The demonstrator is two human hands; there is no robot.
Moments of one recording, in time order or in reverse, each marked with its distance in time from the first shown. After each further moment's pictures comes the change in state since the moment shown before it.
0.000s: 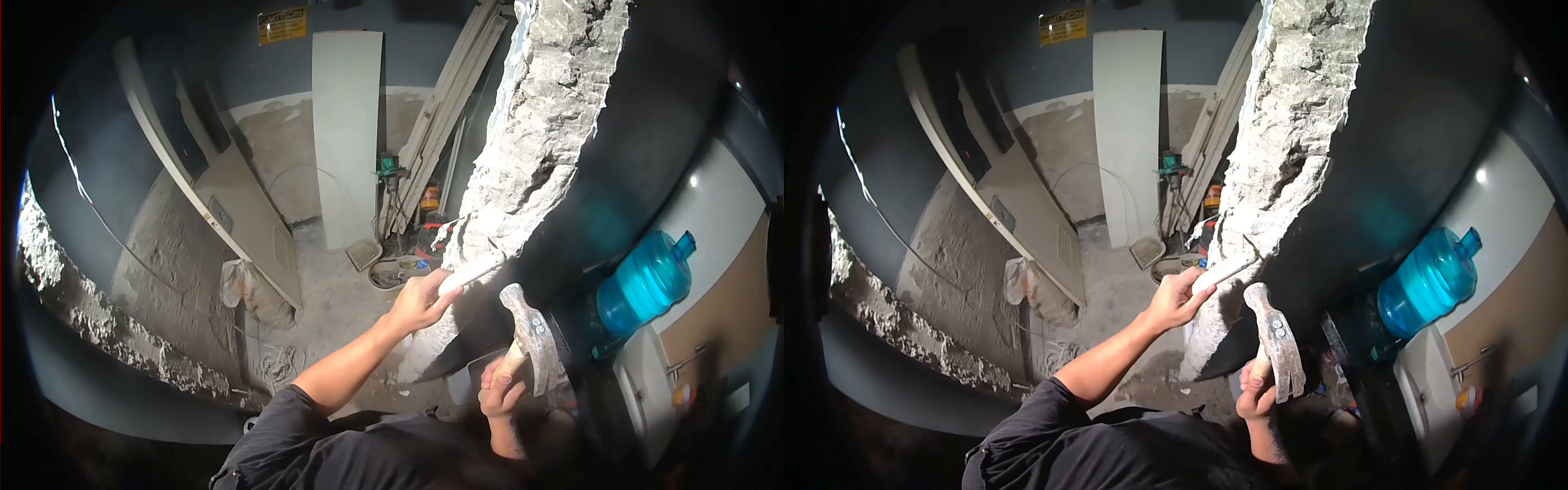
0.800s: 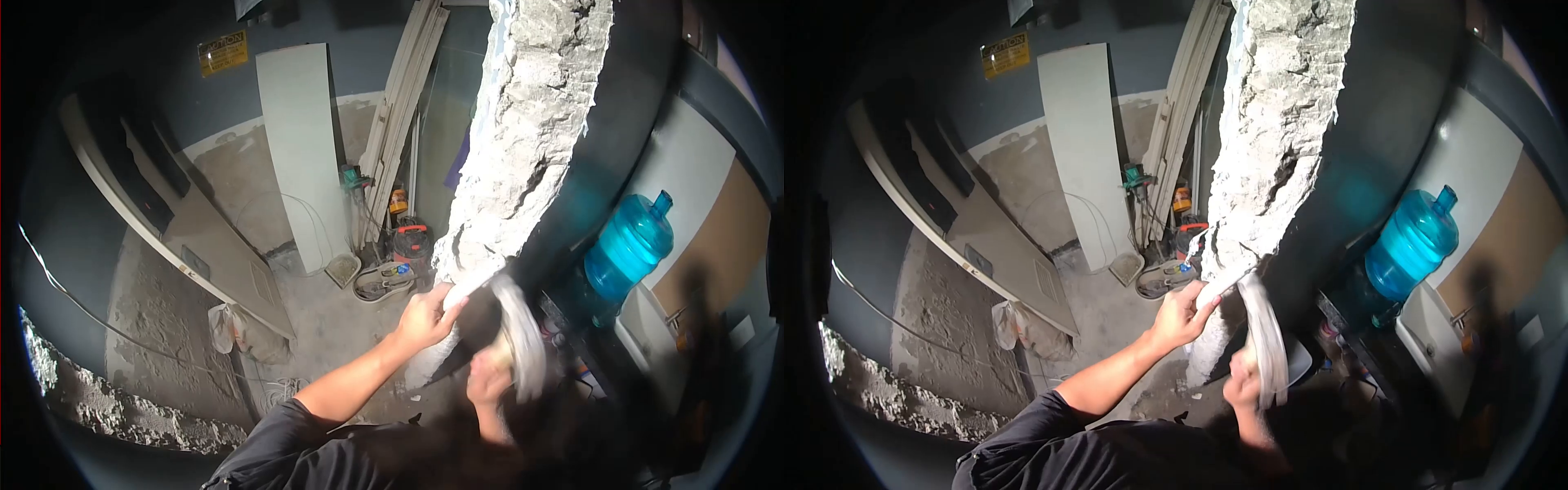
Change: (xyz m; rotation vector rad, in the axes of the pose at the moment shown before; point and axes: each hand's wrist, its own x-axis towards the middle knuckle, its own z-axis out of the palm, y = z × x) left_hand 0.008 -0.001 -0.020 -0.048 -0.137 -0.035; right_hand -0.014 0.049 0.071 -0.339 0.232 -0.244
